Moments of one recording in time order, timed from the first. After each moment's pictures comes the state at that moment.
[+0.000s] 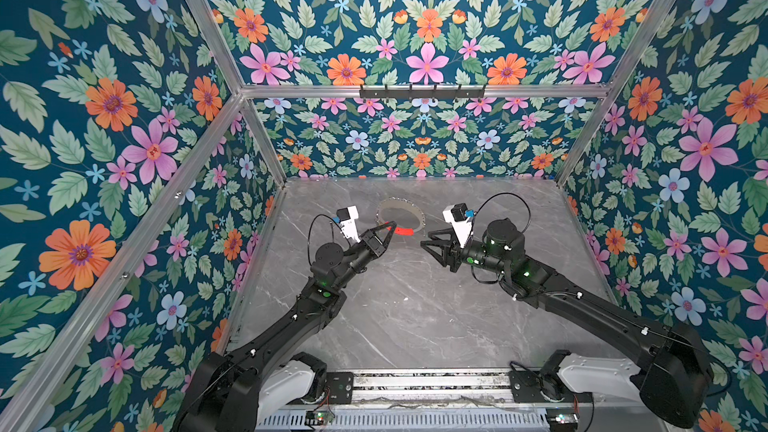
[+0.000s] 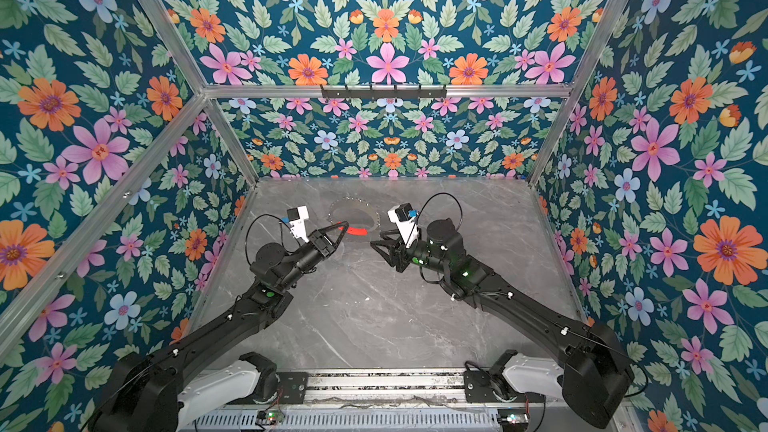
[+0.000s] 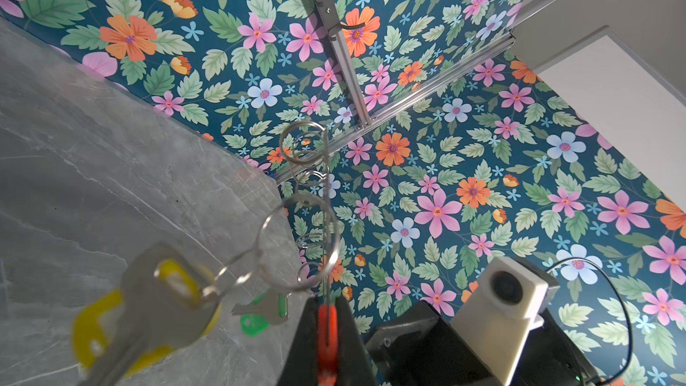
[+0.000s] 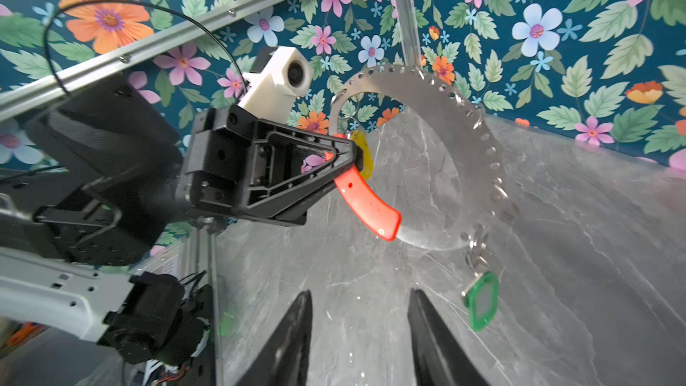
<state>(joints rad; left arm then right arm) -0.50 1.08 0.52 0.70 0.30 -1.08 0.71 1.23 0.87 0.17 -0.34 0.23</state>
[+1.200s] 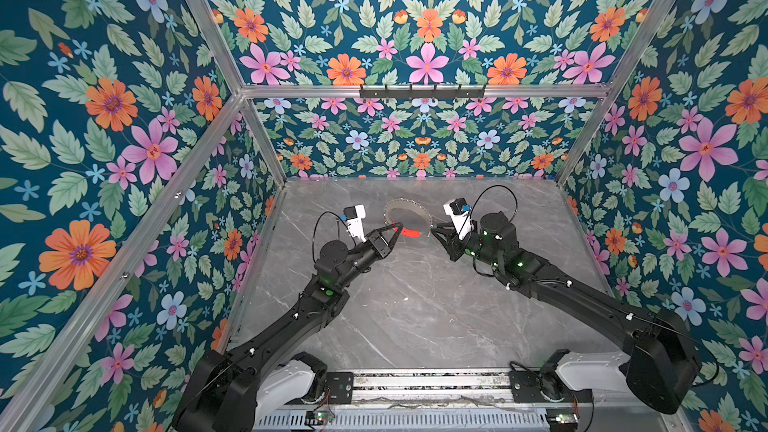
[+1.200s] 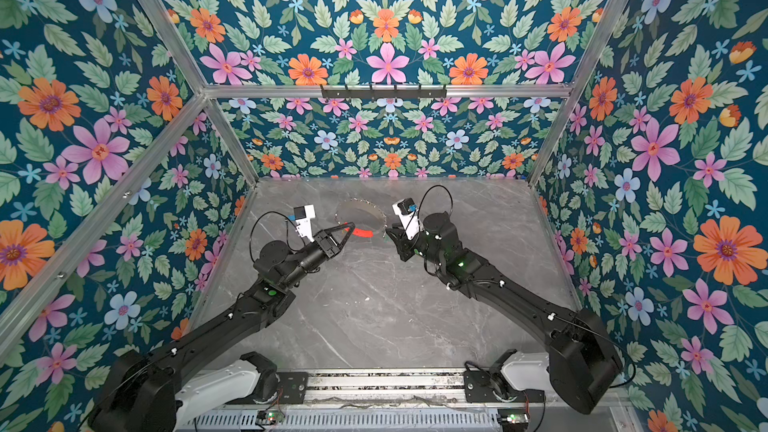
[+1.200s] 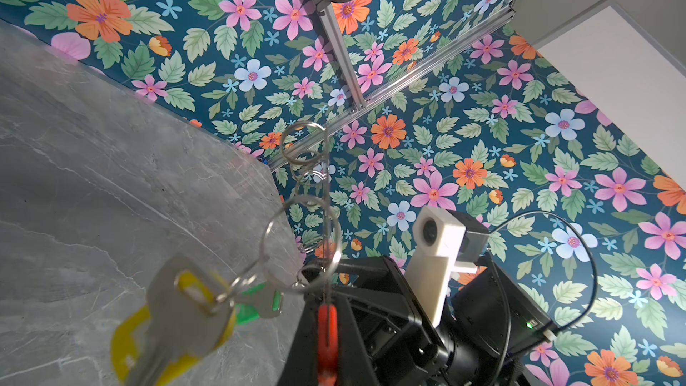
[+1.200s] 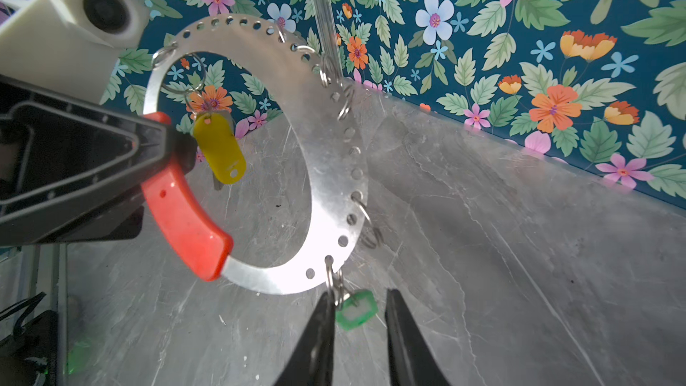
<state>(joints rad) -0.54 1.08 0.55 0.66 0.32 -1.06 0.65 1.31 0.91 0.11 -0.18 0.08</state>
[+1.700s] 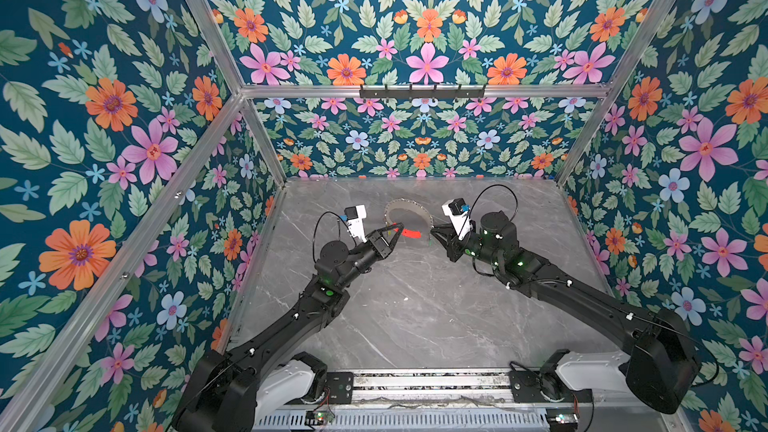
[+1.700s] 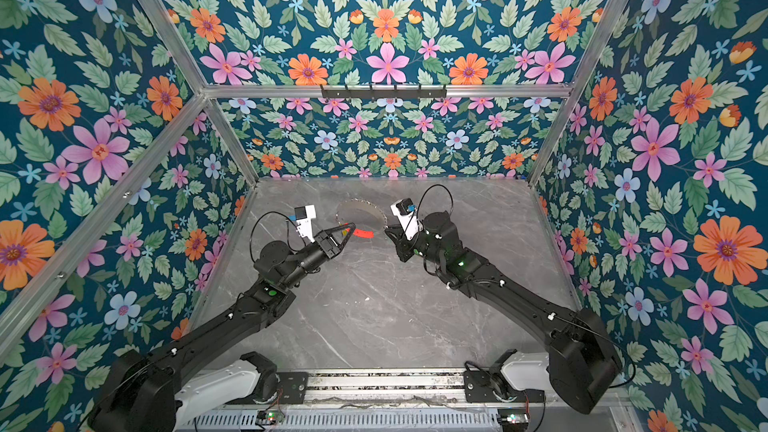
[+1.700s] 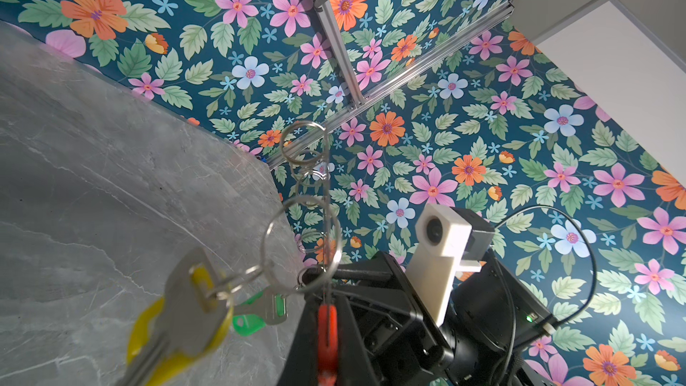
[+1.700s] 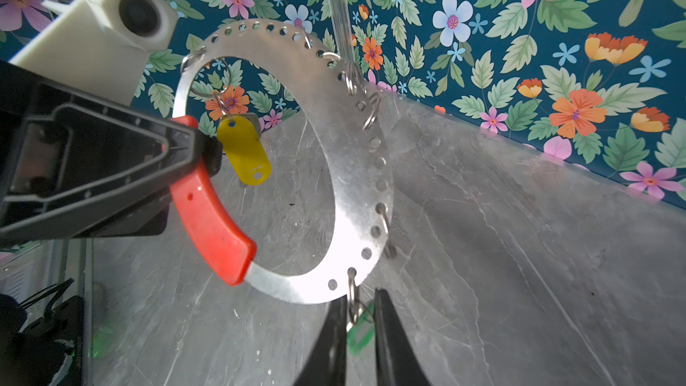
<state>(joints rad) -0.54 1.08 0.55 0.66 0.32 -1.06 0.65 1.30 0.92 0.11 -0.23 0.08</state>
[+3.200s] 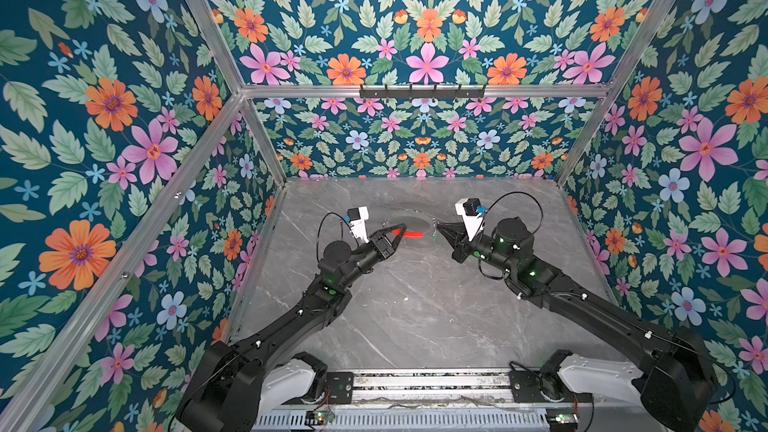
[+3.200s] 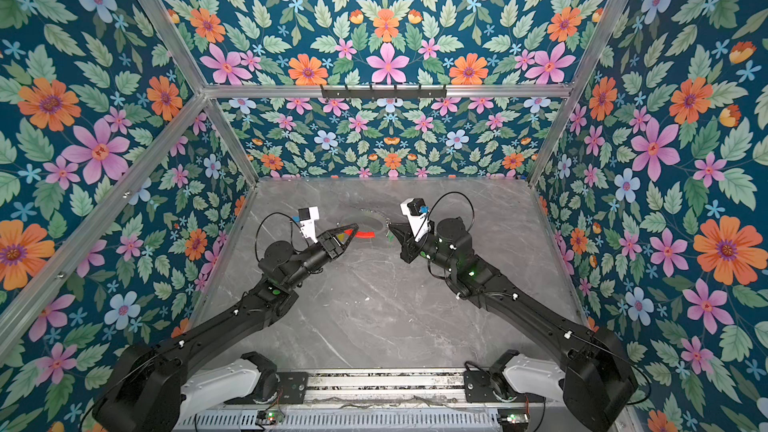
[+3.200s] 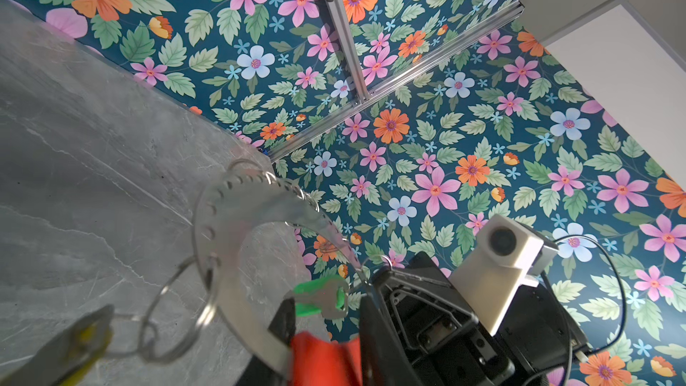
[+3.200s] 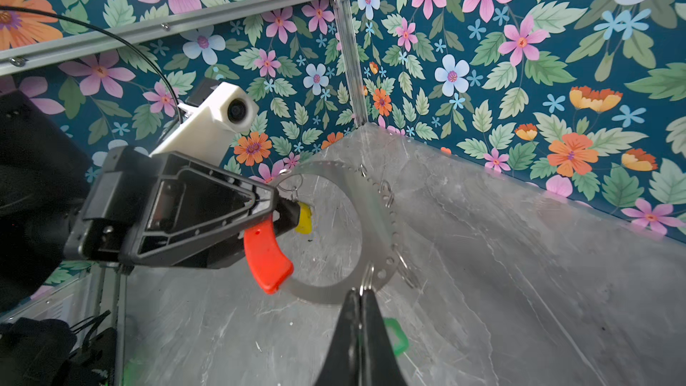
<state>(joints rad) -0.55 1.12 0.53 0.70 0.33 -1.09 0.63 1.19 0.84 0.23 -0.26 0.16</state>
